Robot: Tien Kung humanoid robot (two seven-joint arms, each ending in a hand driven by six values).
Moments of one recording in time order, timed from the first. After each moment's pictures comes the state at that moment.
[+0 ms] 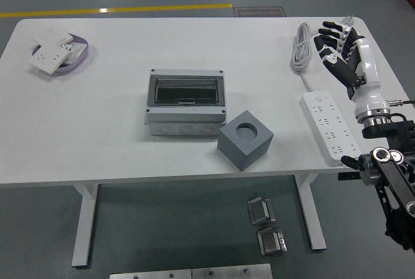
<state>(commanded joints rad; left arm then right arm) 0.12 0.07 -0.87 -0.18 0.96 0.06 0.15 0.21 -0.21 1.40 1.38 -1.30 -0.20 0.26</state>
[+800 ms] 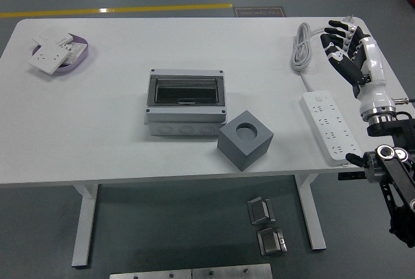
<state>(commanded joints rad) 0.12 0.07 -0.87 -0.18 0.97 0.06 0.15 0.22 -0.23 1.41 1.37 -1.30 -0.21 0.24</state>
